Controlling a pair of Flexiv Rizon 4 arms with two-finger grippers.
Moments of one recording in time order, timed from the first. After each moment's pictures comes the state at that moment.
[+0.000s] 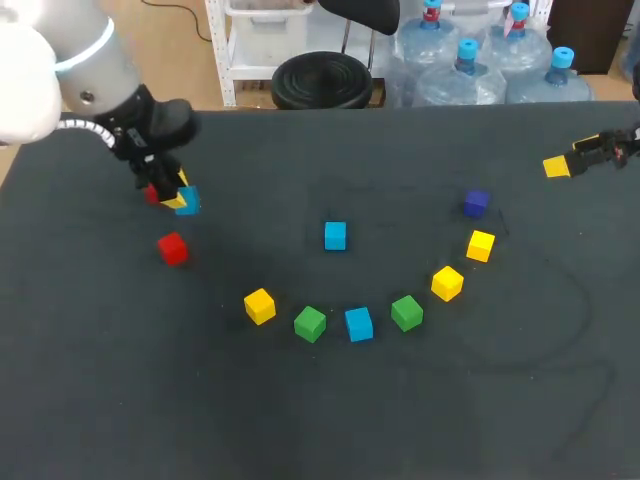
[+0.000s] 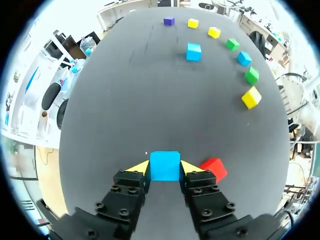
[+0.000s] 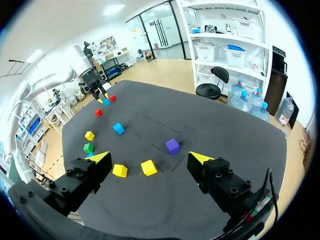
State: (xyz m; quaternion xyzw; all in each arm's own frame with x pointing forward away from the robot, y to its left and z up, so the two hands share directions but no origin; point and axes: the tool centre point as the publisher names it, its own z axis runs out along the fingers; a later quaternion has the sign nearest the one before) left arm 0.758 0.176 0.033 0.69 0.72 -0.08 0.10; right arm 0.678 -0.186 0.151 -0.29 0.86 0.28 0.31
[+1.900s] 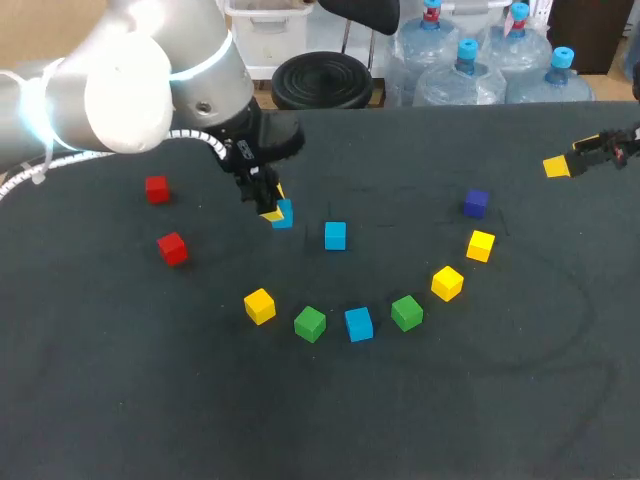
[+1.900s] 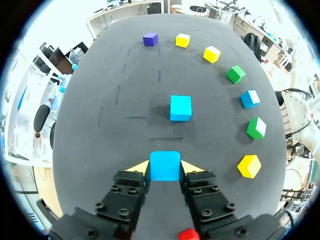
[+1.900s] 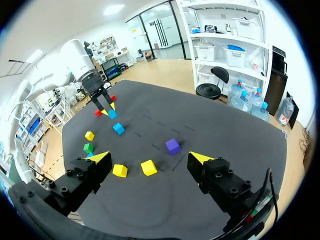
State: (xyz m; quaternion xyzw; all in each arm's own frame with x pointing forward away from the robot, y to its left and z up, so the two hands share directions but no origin) left arm 0.733 0.035 0.025 0.71 0.69 -0.10 0.10; right arm 0.678 -0.186 0.151 -0.29 0.86 0.28 0.31
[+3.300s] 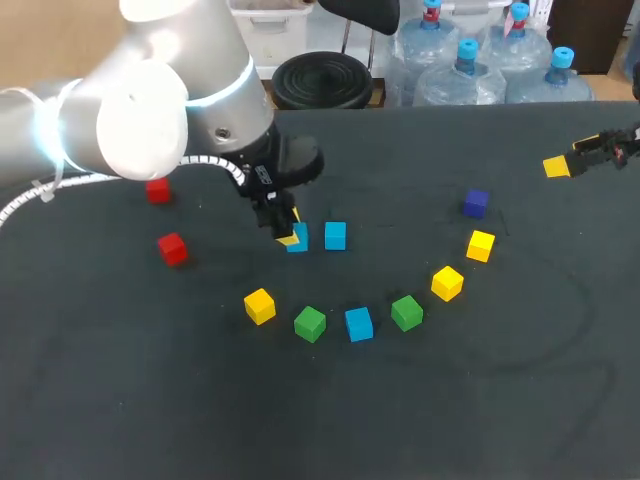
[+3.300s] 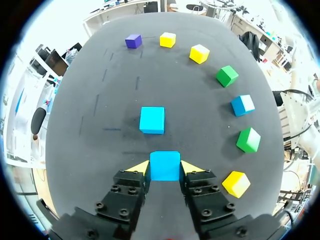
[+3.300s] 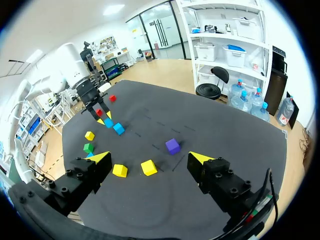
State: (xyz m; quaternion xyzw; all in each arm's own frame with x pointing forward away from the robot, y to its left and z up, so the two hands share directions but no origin) left arm 0.695 0.012 0.016 0.71 0.69 -0.10 0.09; right arm 0.678 -0.186 0.151 -0.29 0.86 0.28 0.31
